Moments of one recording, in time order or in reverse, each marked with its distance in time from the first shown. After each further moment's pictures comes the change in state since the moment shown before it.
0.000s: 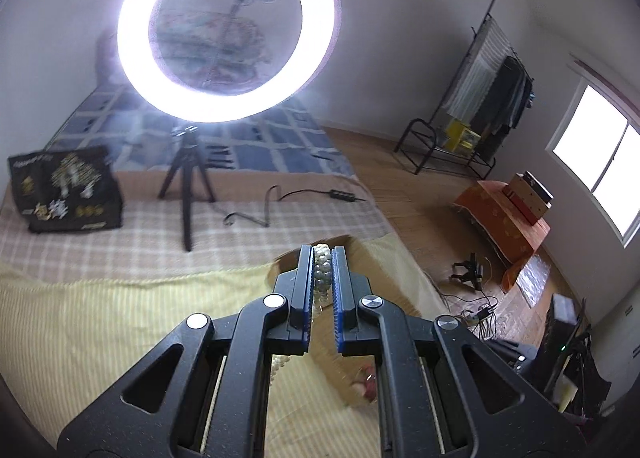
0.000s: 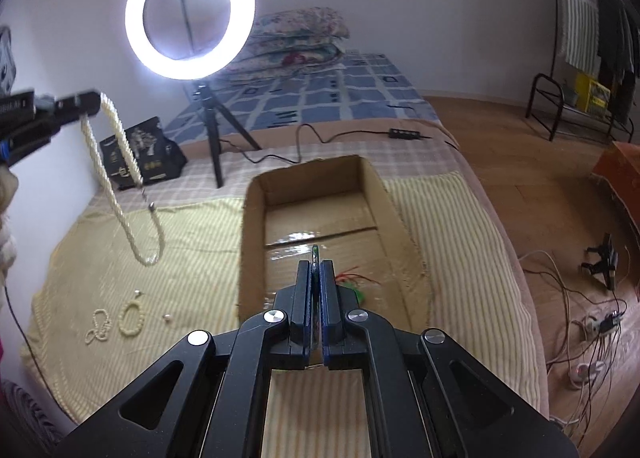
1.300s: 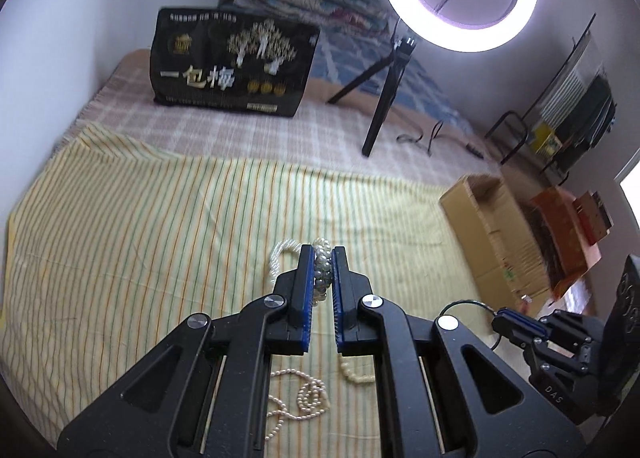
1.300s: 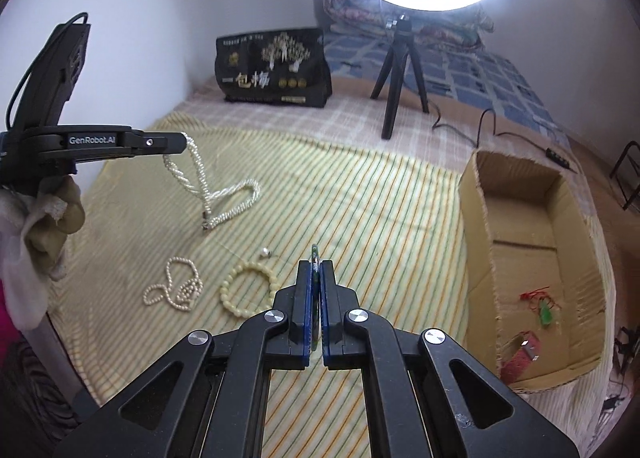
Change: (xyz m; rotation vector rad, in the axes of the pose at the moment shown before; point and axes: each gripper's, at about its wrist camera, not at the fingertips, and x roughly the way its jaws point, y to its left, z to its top) left arm -0.052 0.199 -0.114 -0.230 0.117 0.248; right arm 0.058 0.194 -0.031 -0.317 0.129 0.194
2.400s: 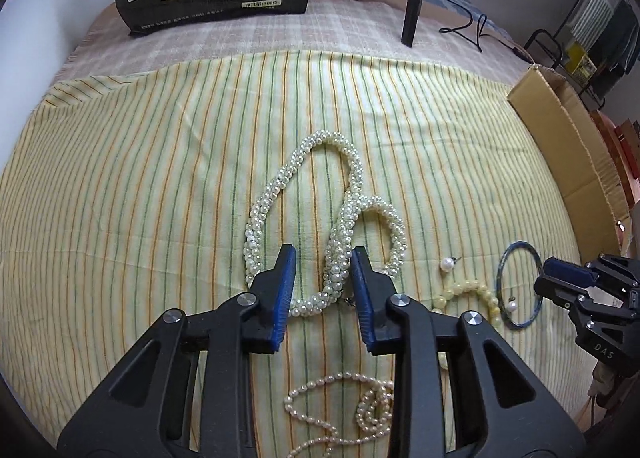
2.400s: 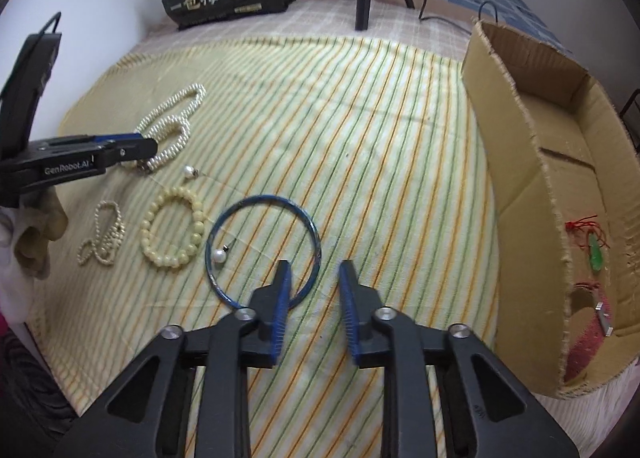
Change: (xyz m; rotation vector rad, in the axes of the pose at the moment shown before) left arm 0.105 0.014 -0.053 0.145 0.243 0.170; right arm 0.085 -0.036 -0.043 0.083 0.261 0.010
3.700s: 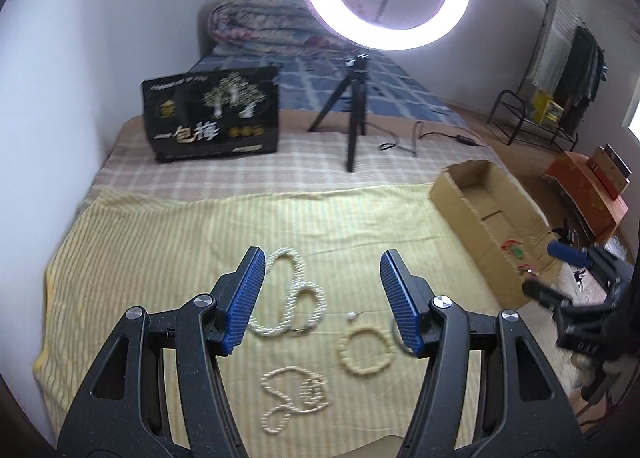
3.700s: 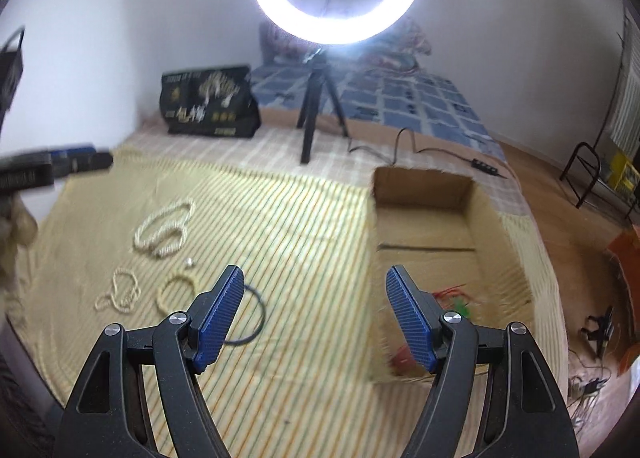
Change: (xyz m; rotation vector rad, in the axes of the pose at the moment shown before) left arm -0.146 -0.032 0.006 0.034 -0.335 -0.030; right arm -0.118 -0.003 -0.005 -0.034 -0.357 -0.181
